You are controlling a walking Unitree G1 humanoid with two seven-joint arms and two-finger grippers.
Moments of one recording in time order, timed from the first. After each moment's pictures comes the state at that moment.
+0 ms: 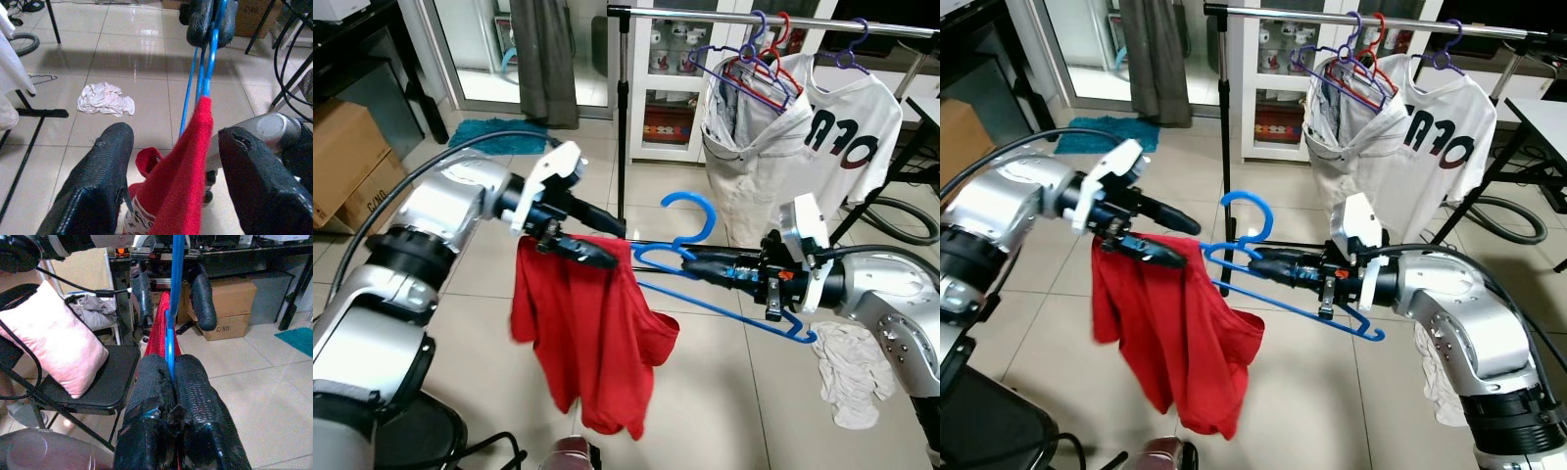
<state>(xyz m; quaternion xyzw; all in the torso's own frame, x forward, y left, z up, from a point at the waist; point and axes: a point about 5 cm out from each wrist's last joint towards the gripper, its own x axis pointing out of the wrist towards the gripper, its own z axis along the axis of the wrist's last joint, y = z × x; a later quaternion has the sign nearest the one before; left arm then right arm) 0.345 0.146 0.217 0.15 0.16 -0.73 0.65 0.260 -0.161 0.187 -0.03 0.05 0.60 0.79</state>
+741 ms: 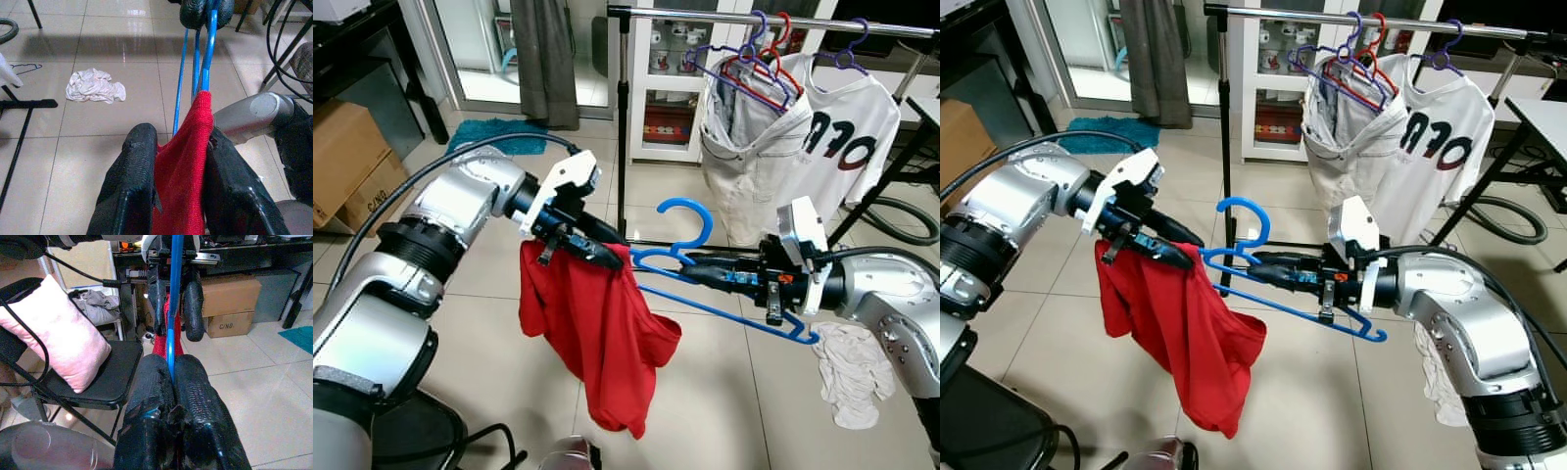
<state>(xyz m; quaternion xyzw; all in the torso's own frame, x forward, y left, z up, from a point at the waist) 0.345 0.138 0.211 0.19 0.19 -0.74 0.61 0.258 -0.161 0.186 -0.04 0.06 0.61 0.79</state>
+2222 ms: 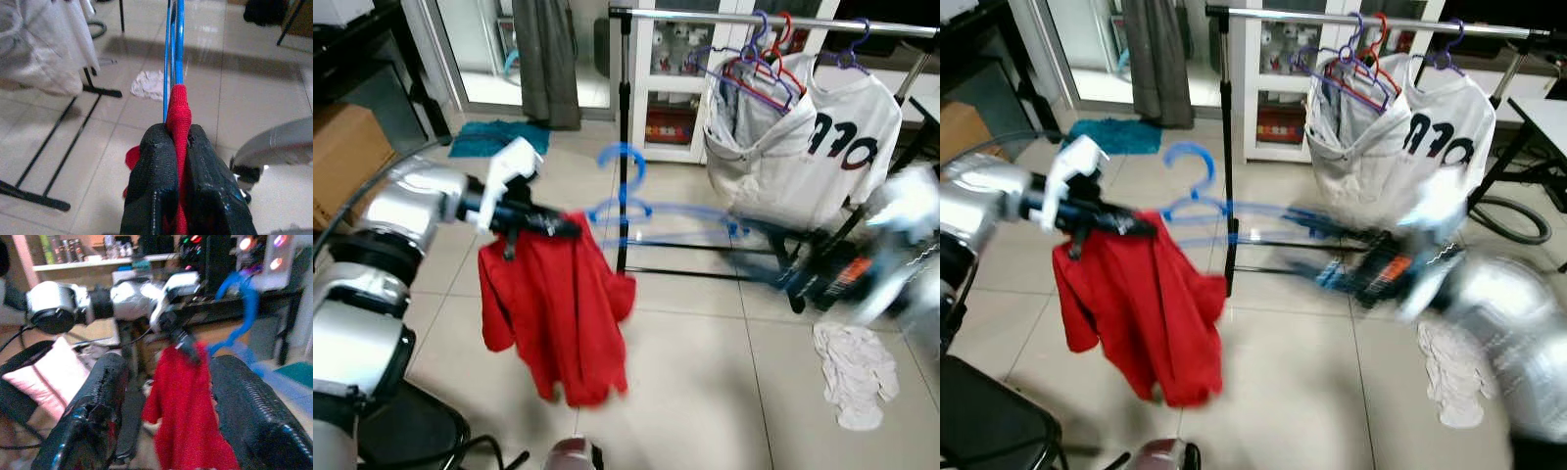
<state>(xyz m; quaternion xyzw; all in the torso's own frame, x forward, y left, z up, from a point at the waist) 0.355 0.202 0.206 0.16 0.15 -0.63 0.74 0.225 -0.171 0.212 0.06 0.00 0.59 0.80</state>
